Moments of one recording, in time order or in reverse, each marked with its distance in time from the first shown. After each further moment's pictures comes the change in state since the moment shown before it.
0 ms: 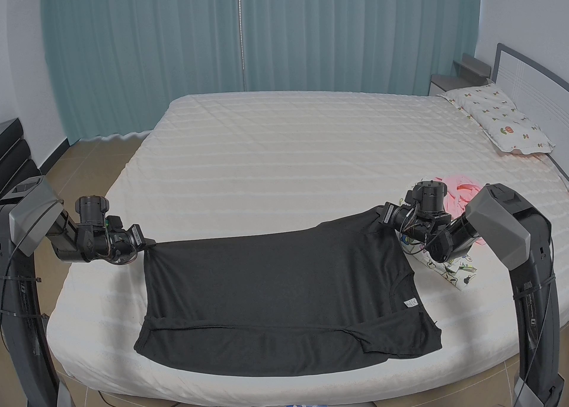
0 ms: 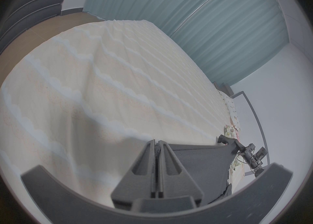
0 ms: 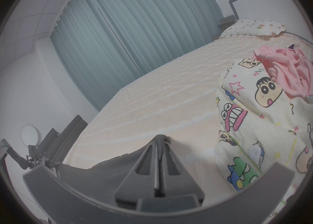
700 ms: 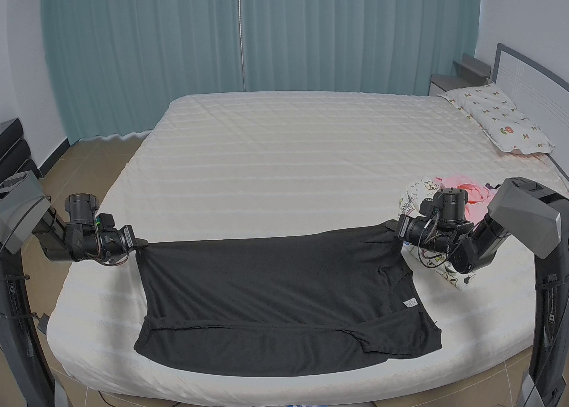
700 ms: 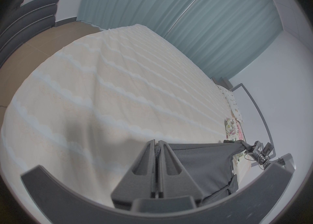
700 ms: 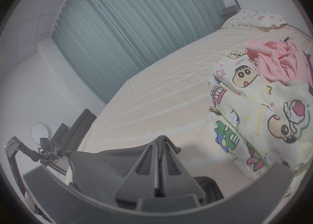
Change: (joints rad) left arm 0.031 -0.094 0.106 0.009 -0.003 0.134; right arm -0.022 -0.197 0.364 -0.097 0.121 -0.005
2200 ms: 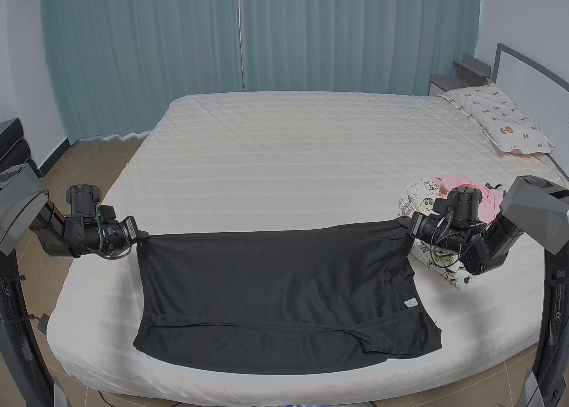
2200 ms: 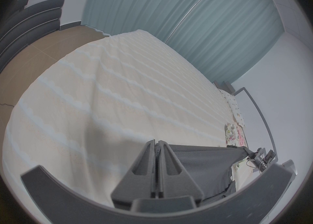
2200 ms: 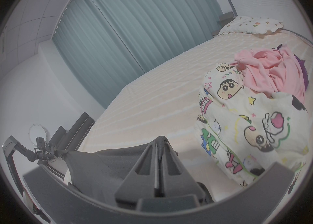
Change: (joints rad) left arm -0.049 -0.066 0.023 -0.003 0.086 -0.064; right arm -0.044 -0.045 0.084 -0.067 -0.009 -0.009
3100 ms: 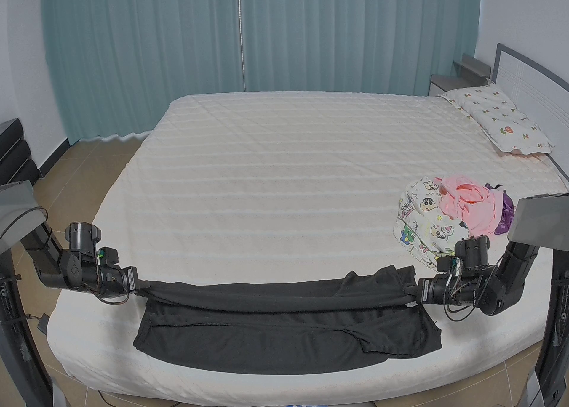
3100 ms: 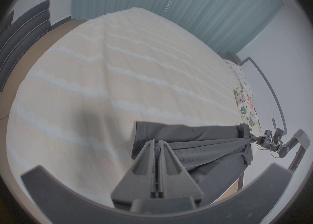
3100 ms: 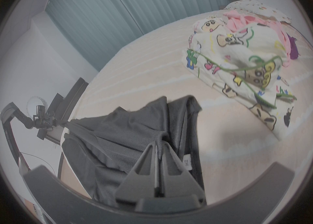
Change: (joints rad) left arm 0.013 -0.017 0.290 -0.007 0.002 0.252; right arm 0.009 -0.042 0.423 -0.022 0.071 -0.208
